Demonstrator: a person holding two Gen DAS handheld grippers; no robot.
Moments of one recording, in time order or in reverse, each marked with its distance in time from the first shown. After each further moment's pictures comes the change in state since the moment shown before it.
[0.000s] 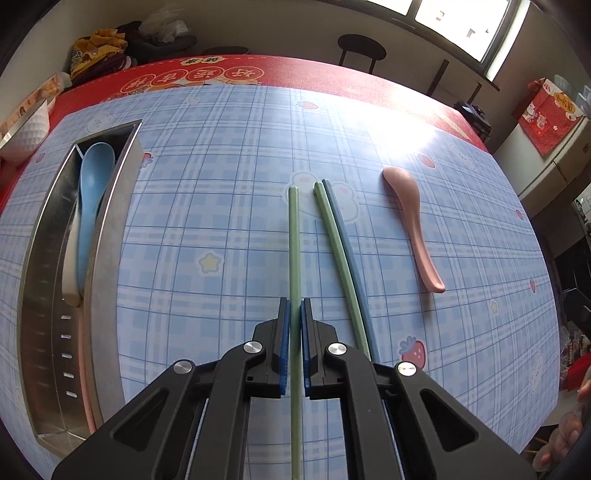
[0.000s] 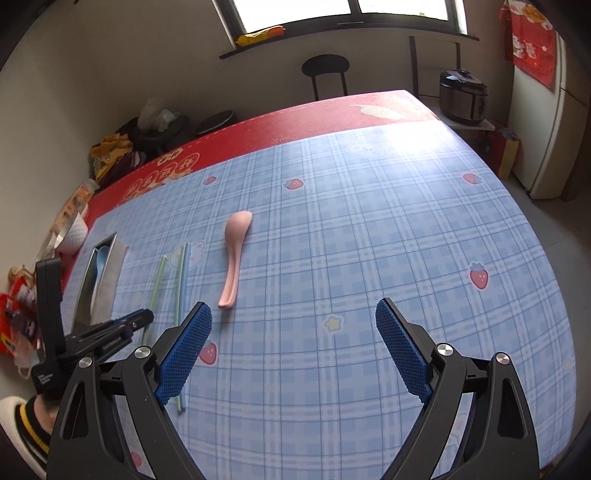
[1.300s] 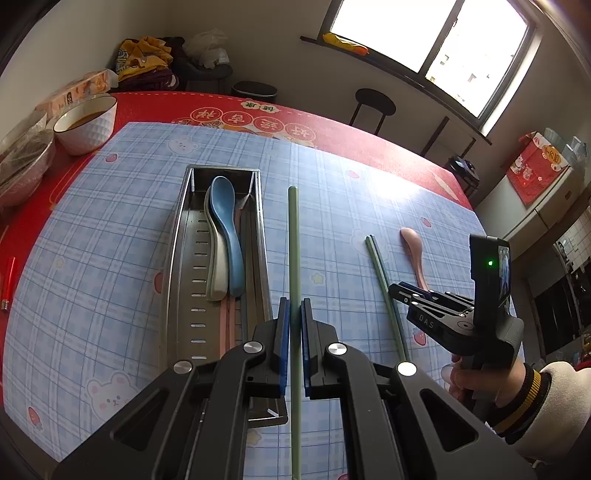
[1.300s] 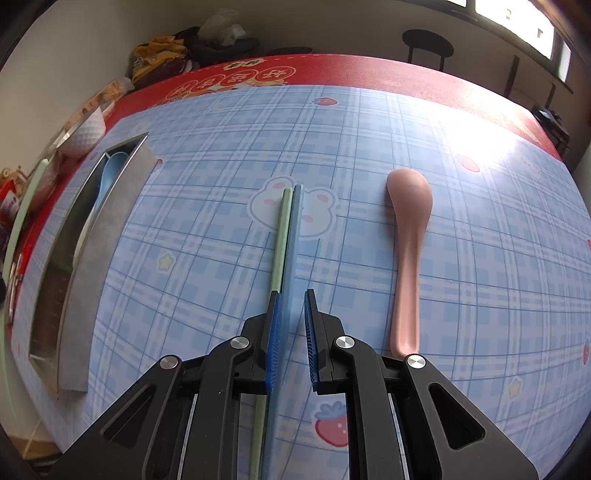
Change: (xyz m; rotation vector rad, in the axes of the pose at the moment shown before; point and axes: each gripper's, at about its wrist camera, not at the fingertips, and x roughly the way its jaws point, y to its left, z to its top) left arm -0.116 0.104 -0.013 -0.098 -0.135 -0.071; right arm 0.132 0.138 -0.008 -0.284 0.175 0.005
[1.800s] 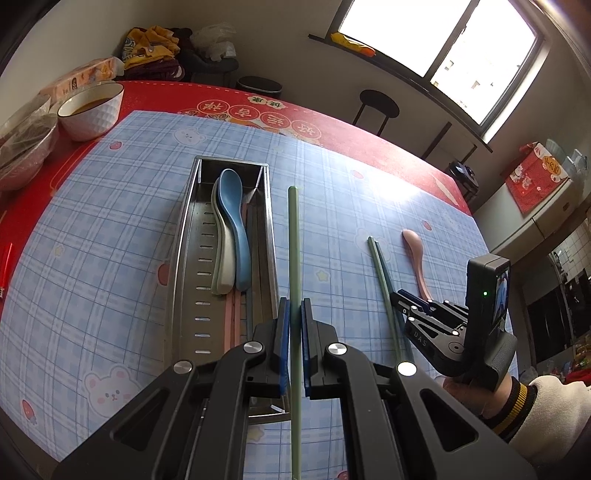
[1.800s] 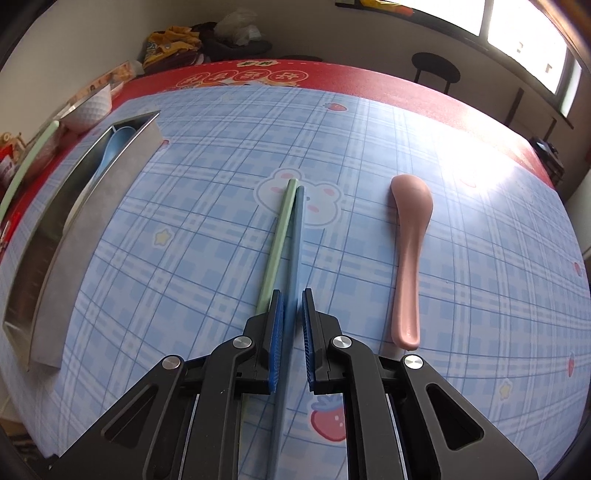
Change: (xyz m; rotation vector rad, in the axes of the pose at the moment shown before) left arm -0.001 0.014 -0.002 -0.046 0.009 -0.020; right arm 0.006 0.014 -0.010 -0.106 -0.043 -0.055
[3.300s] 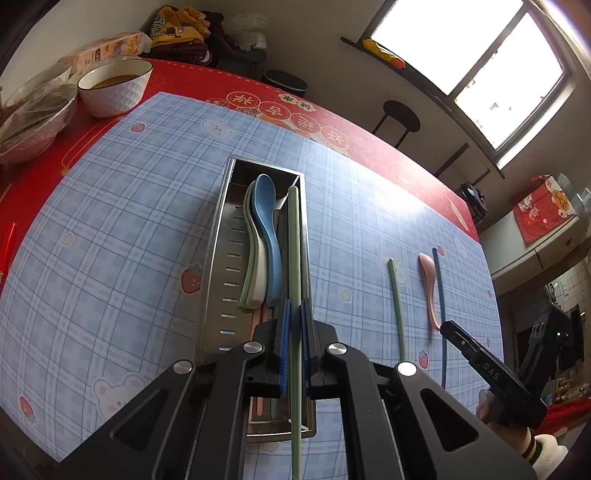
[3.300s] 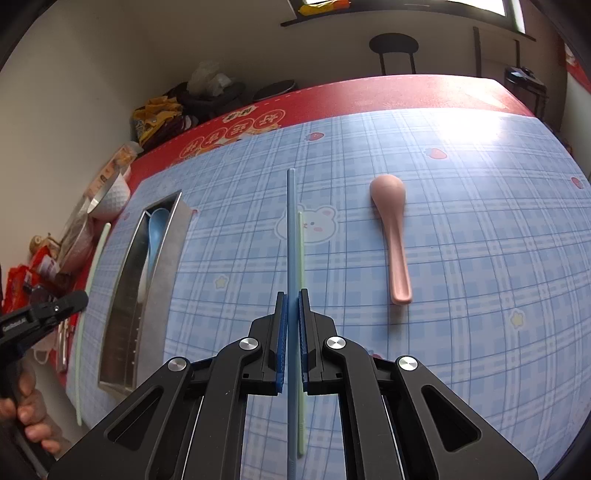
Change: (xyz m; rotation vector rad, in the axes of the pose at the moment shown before) left arm 0.008 0.041 0.024 -0.123 0.020 -0.005; right arm -0.075 -0.024 -0.011 0.326 -0.096 0.185
